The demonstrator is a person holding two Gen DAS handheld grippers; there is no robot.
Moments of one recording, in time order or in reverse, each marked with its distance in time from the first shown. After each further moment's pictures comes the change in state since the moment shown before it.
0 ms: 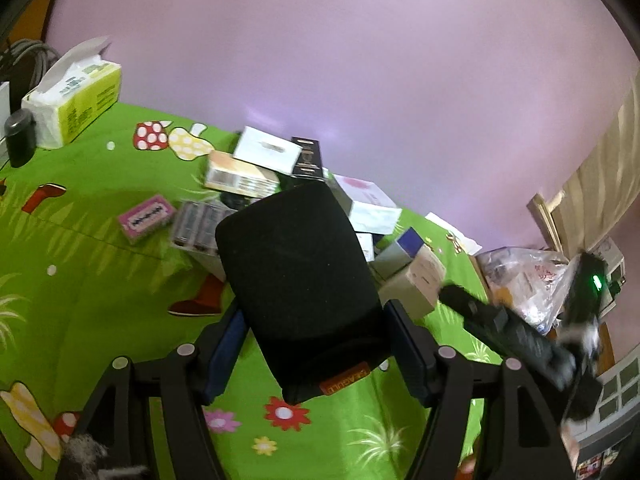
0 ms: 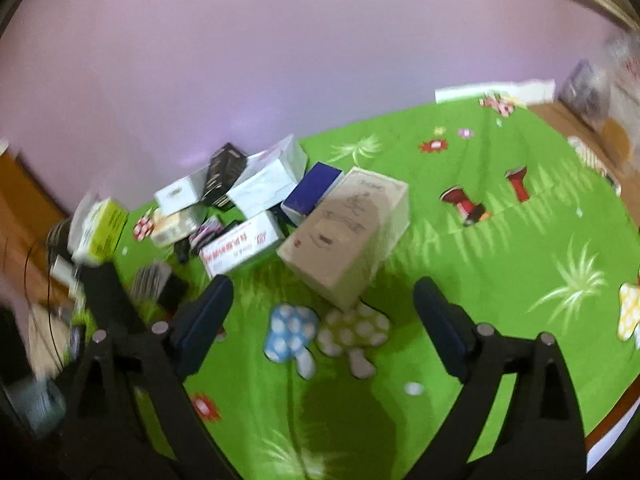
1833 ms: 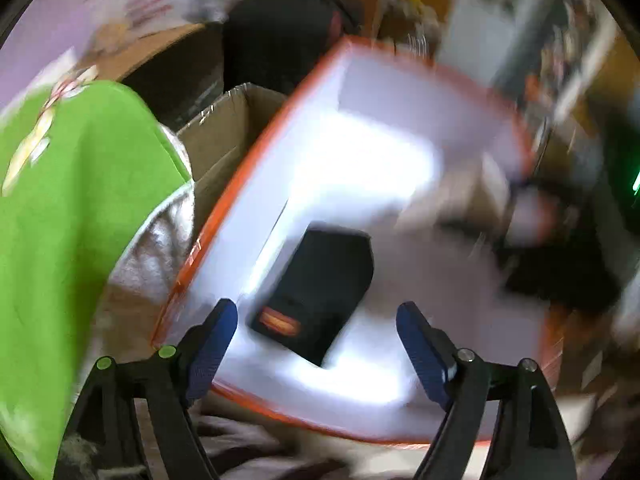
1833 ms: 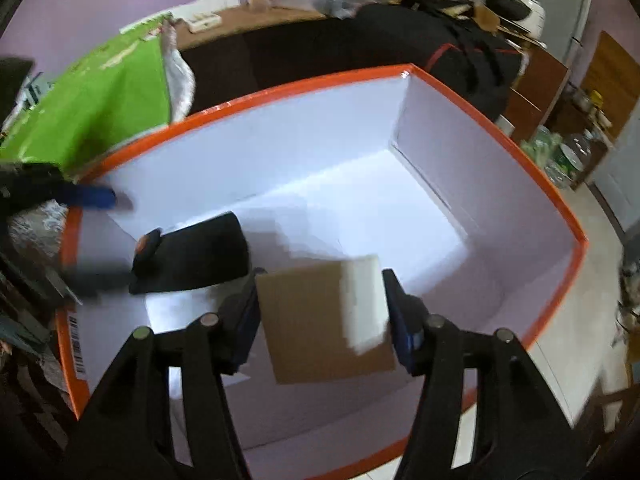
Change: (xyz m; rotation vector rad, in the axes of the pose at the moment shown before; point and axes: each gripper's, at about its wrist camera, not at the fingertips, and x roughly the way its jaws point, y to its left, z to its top) left arm 0.127 -0.389 -0.421 1.299 0.599 -0.293; right arm -0.205 -0.405 -0.275 0.099 0.021 -0.447
